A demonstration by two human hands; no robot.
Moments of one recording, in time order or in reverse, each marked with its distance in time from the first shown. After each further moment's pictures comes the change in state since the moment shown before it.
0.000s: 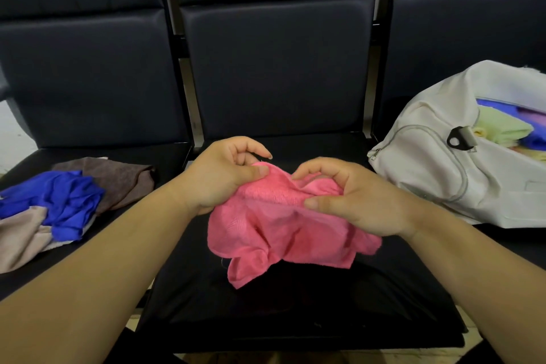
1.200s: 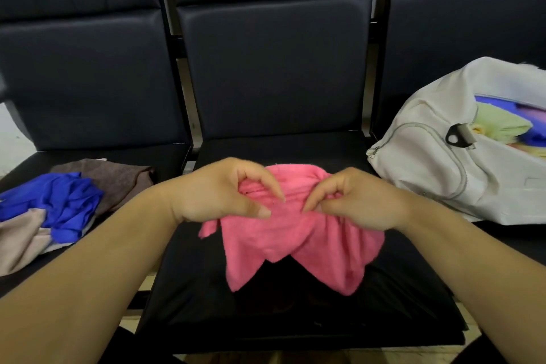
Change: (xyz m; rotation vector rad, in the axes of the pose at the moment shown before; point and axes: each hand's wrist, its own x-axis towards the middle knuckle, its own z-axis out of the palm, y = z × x) left_hand -0.018 0.020 -0.009 0.254 -0.423 0.033; right_hand 0.005 0.022 -0.004 -0.202 -0.071 0.212
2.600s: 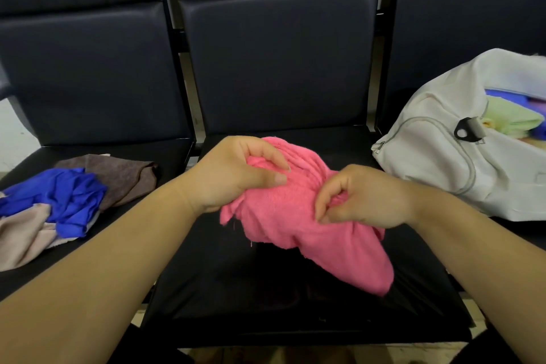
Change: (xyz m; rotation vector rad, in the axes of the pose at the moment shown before) left_hand 0.015 -0.001 0.010 -0.175 0.310 0.099; right_hand 0.000 -0.009 -0.008 -0.137 -0.131 -0.079
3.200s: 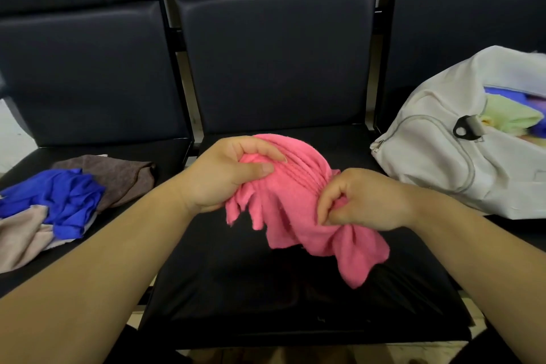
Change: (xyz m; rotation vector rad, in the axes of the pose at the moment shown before) left_hand 0.006 -0.019 -0.005 -0.212 -0.049 -0.048; right_hand -0.001 0.003 0.003 -0.071 -0.003 0.044
